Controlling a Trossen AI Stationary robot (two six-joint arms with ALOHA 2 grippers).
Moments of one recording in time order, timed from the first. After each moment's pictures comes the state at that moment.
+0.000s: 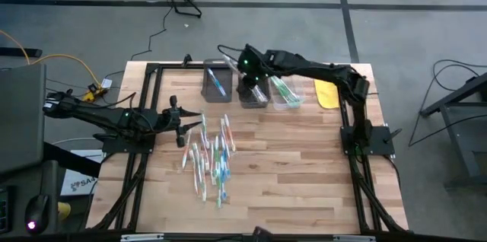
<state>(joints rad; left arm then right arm) -0.20 0.54 0.36 -0.03 -0.49 0.09 -0.40 2.00 1.84 -0.80 0.02 0.18</state>
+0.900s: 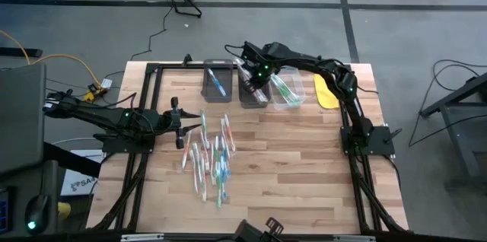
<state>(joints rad) -0.20 0.54 0.36 -0.06 -0.45 0.12 -0.52 2.17 1.94 -1.08 -0.16 0.29</state>
